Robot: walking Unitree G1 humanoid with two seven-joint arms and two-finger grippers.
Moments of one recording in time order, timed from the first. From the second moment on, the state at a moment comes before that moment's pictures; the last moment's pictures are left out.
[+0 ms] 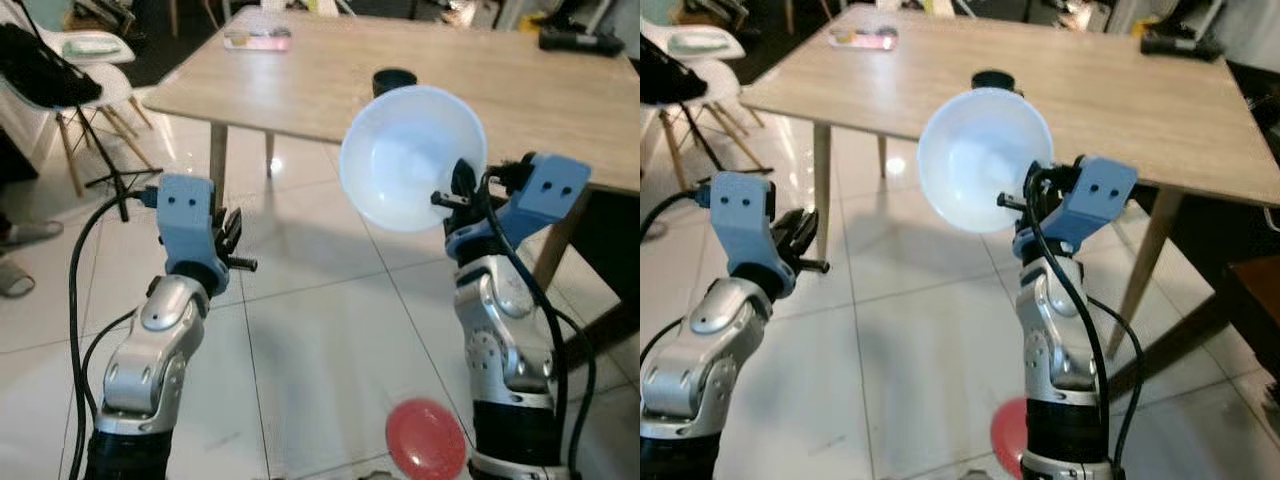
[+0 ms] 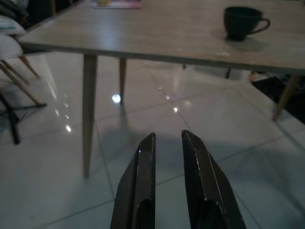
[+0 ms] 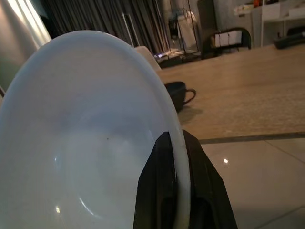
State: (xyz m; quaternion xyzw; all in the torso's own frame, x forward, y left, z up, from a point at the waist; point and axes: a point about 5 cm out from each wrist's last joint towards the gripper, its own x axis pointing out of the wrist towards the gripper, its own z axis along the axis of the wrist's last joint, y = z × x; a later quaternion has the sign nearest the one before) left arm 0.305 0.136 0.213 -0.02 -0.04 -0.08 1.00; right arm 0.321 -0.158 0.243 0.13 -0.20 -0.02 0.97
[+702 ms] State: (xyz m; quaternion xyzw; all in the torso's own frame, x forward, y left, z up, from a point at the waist) left arm 0.305 0.142 0.212 -0.02 -0.04 -0.07 1.00; right arm 0.323 -0.149 0.243 0.14 -0.20 0.00 0.97
